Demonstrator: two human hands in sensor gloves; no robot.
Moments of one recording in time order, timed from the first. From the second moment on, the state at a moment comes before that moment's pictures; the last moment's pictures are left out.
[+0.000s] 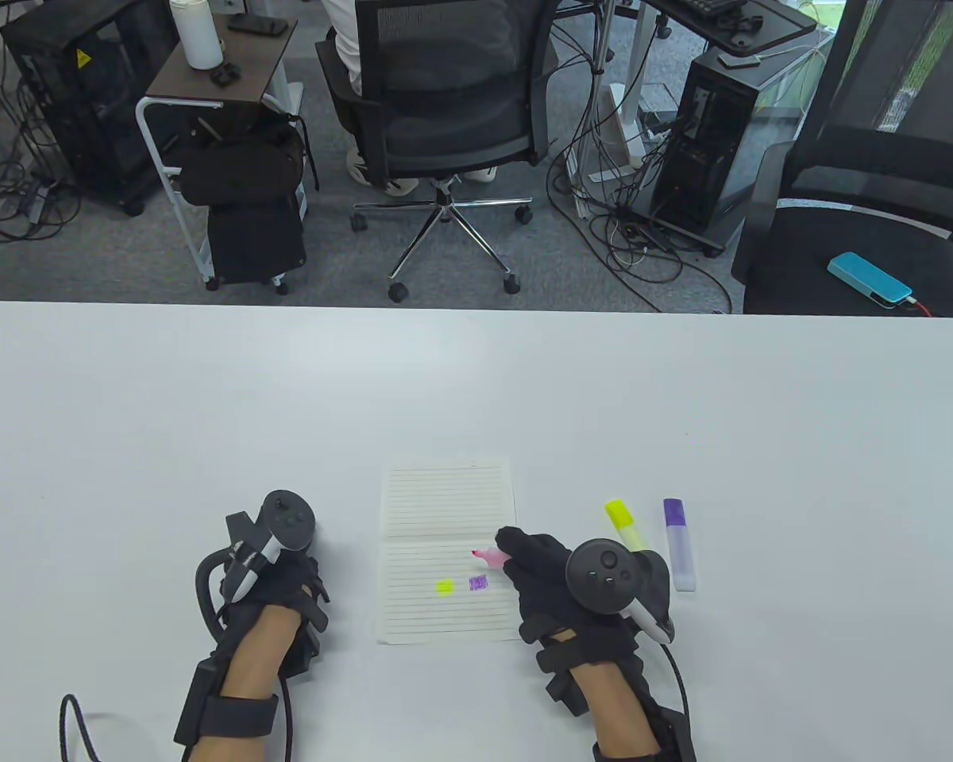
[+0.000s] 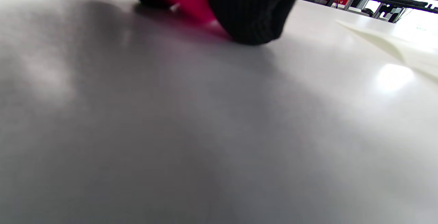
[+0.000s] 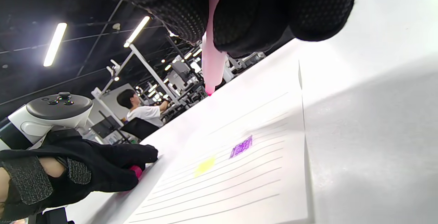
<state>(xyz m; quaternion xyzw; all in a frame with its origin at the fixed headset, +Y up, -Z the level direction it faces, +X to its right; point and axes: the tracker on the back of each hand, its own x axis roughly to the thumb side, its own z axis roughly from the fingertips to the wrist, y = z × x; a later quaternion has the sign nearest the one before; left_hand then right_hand) -0.253 -0.774 -0.329 -0.16 0.13 0.12 0.97 0.112 -0.738 -0.287 0.16 0.03 0.93 0.33</state>
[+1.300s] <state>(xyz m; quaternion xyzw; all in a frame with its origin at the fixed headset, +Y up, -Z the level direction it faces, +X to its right) -0.138 -0.782 -0.311 -0.25 -0.11 0.08 0.96 0.062 -0.742 -0.325 0.14 0.05 0.96 0.22</state>
